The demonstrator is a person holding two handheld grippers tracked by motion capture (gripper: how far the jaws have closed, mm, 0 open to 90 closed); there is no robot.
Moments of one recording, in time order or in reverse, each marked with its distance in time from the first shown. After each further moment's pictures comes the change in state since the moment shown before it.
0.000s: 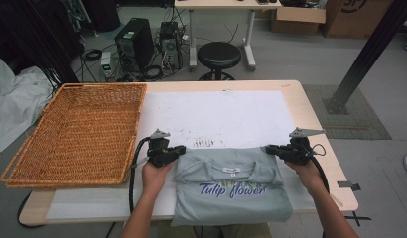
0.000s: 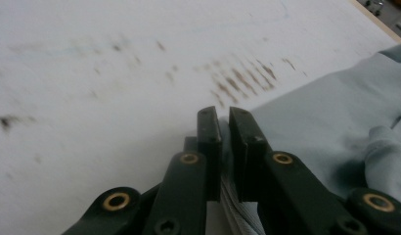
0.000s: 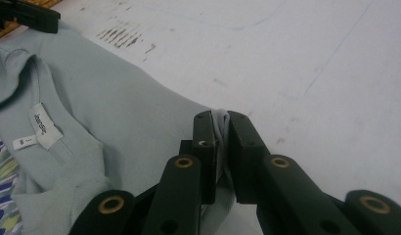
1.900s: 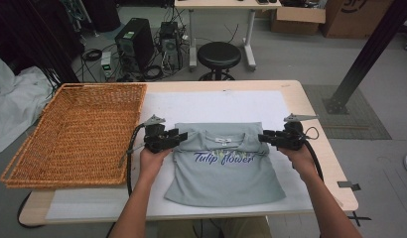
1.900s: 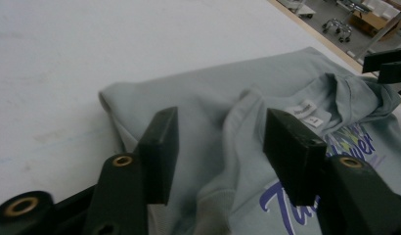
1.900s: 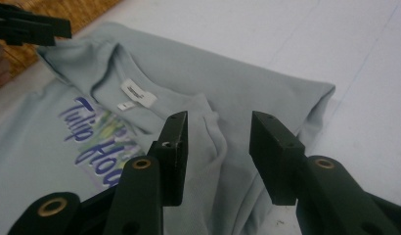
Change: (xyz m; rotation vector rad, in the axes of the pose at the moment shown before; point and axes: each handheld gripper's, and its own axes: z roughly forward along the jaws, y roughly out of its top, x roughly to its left) left arm 0.014 0.021 0.005 -0.074 -0.083 0.024; right arm -0.008 0.034 0.018 -0.017 0.029 0.061
